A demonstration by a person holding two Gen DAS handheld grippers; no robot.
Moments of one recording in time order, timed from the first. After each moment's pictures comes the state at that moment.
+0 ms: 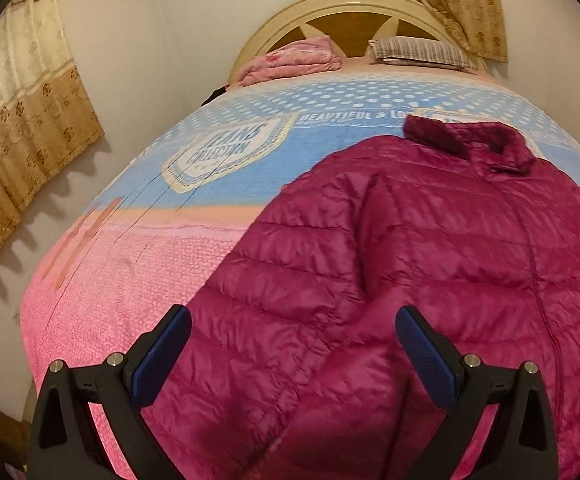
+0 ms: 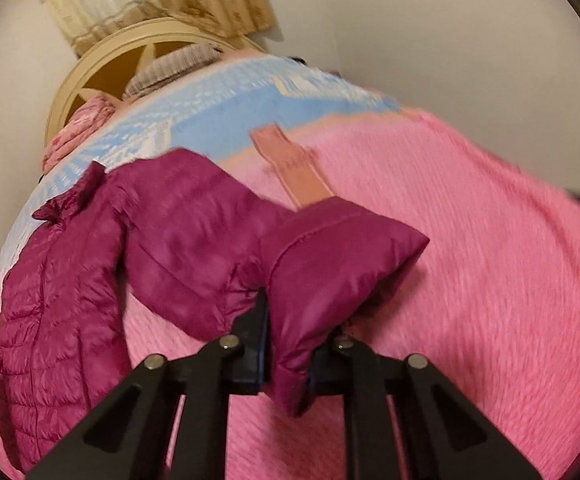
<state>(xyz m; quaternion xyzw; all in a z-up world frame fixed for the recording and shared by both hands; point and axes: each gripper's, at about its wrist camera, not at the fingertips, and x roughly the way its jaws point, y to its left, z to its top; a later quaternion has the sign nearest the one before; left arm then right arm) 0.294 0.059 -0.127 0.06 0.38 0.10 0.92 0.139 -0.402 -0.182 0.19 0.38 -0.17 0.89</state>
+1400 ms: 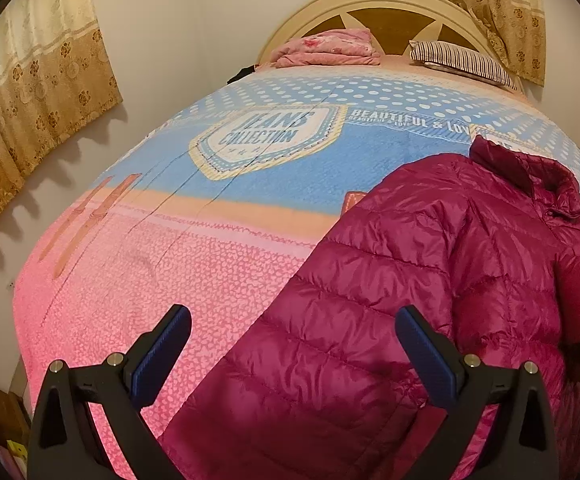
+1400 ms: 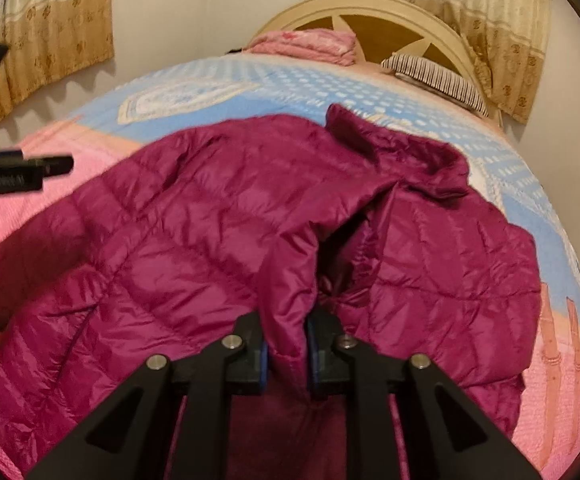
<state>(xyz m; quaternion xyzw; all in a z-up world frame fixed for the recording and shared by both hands) 0.336 0.134 -0.130 0.01 0.40 0.13 0.91 0.302 -0.059 -0.208 -0.11 0.40 0.11 0.90</state>
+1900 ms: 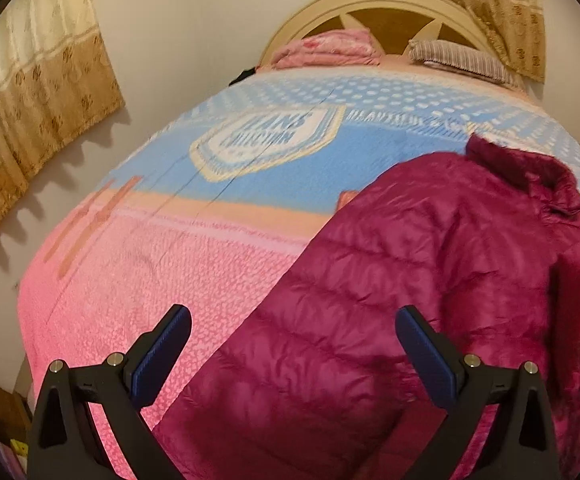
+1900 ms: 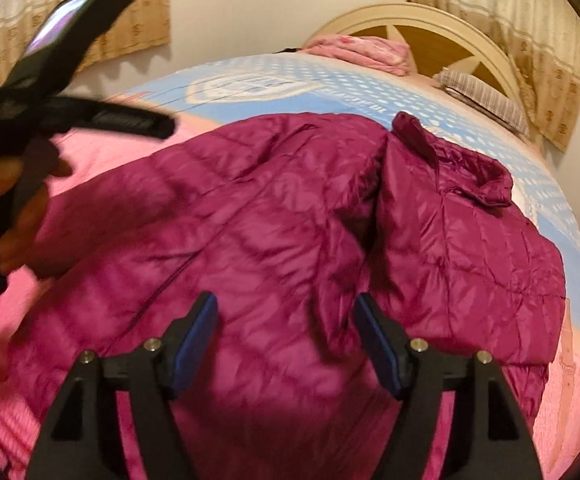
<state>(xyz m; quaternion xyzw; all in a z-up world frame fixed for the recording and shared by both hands) 0.330 0.113 -0.122 0.02 0.39 0.13 0.91 0.248 -0.038 -0.204 -0.14 0.40 0.20 0.89</state>
